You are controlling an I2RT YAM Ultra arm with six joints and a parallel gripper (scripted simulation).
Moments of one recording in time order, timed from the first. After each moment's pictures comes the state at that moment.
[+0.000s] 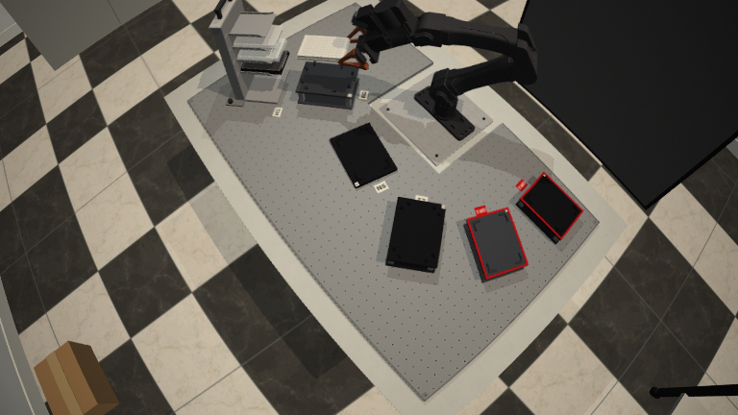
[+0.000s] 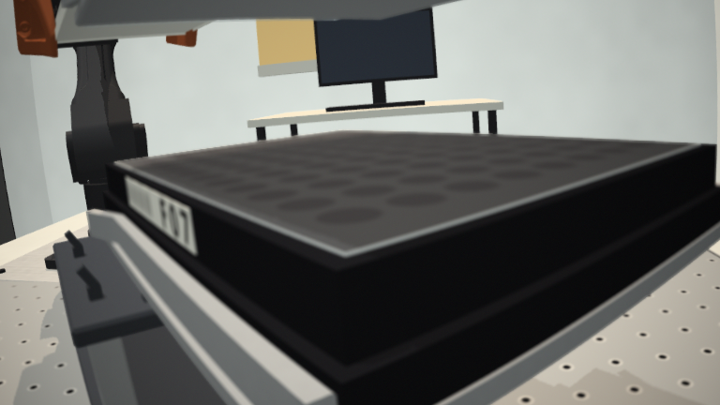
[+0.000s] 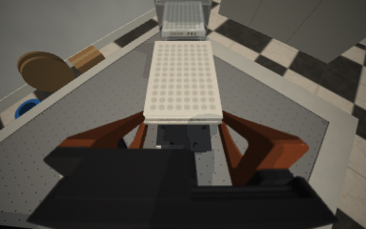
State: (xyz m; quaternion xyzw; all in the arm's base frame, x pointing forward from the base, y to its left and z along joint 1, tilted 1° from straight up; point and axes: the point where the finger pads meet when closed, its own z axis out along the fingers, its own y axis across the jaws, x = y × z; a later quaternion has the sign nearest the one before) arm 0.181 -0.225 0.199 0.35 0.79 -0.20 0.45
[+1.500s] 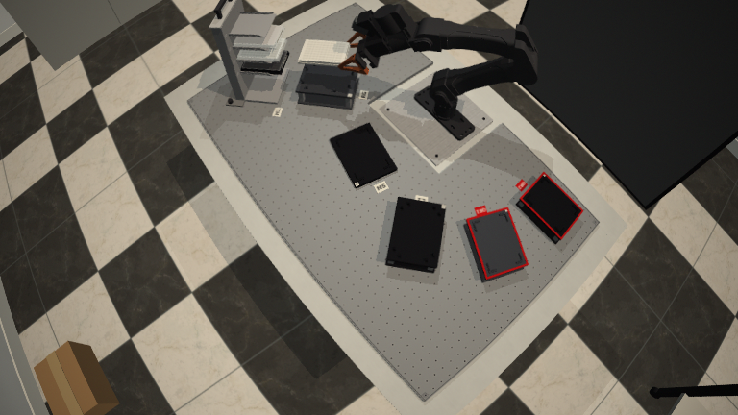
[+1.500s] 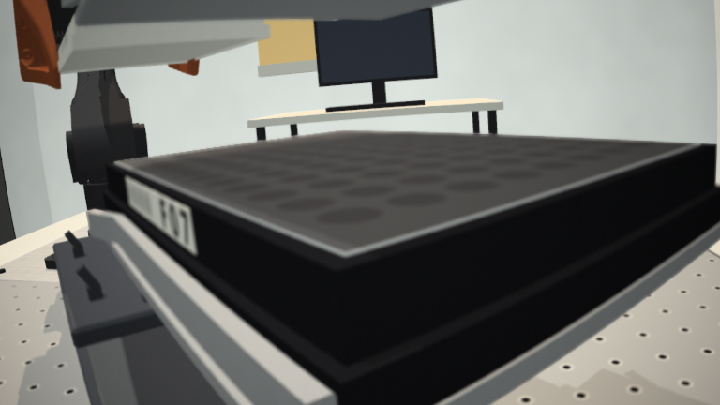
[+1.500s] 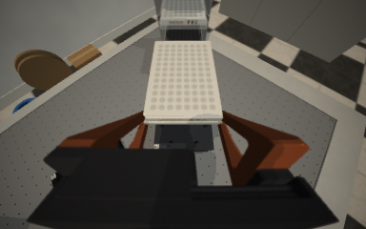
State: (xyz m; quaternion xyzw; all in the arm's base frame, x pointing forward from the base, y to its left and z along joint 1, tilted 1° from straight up) arm 0.181 -0.225 0.180 0.35 0.79 -0.20 0.45
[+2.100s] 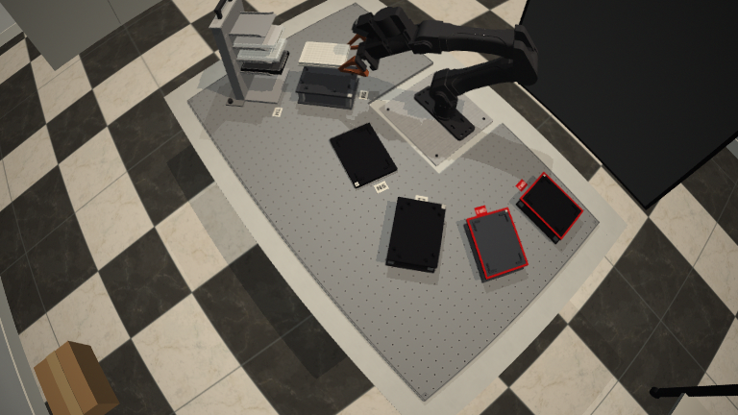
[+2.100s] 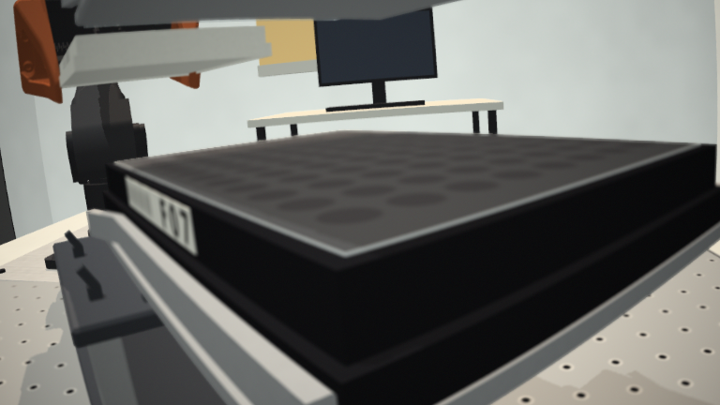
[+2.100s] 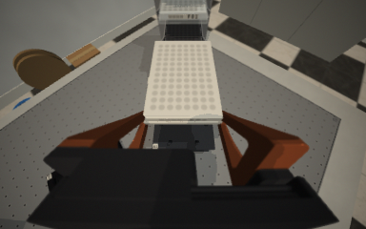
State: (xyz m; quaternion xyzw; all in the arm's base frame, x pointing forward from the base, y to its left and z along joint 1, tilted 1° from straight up) arm 0.181 -0.225 0.172 0.35 0.79 -0.20 0.45
